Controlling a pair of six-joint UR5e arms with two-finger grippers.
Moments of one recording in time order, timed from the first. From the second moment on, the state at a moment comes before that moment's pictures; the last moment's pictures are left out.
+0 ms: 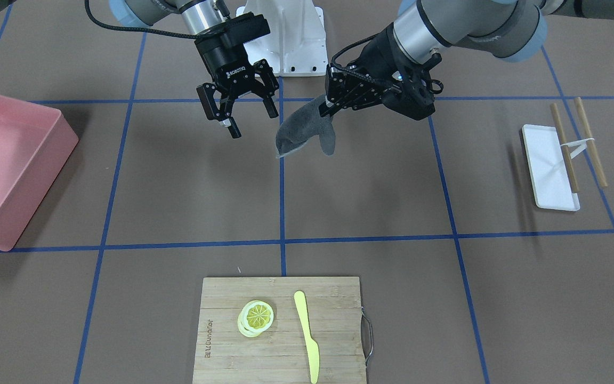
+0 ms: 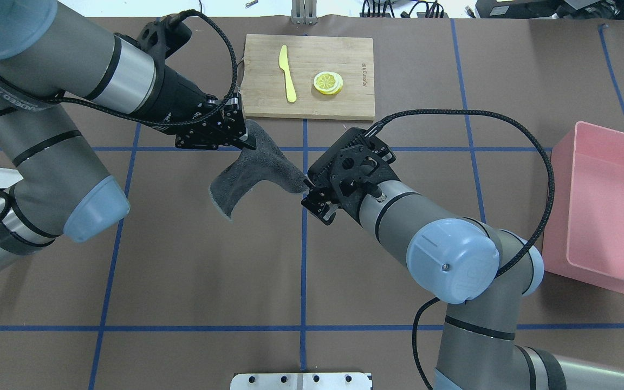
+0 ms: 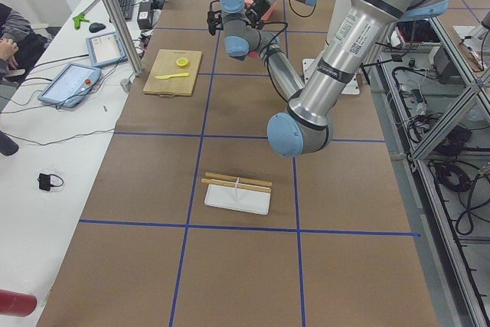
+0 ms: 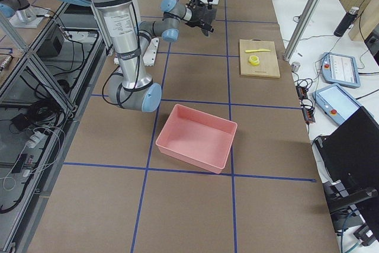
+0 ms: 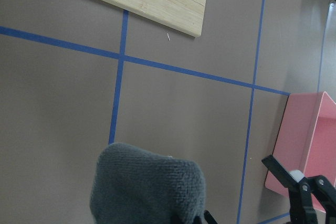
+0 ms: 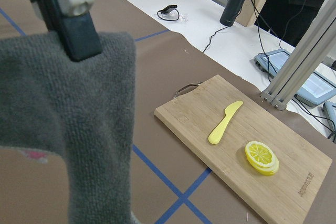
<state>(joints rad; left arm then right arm) -0.80 -2.15 -1.84 -2.11 -2.32 -1.53 0.34 -1.10 1.97 -1.11 1.17 0.42</state>
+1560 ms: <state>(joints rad) -0.80 -2.22 -1.85 -2.10 -2.32 -1.54 0.32 -1.09 1.96 -1.11 1.15 0.43</state>
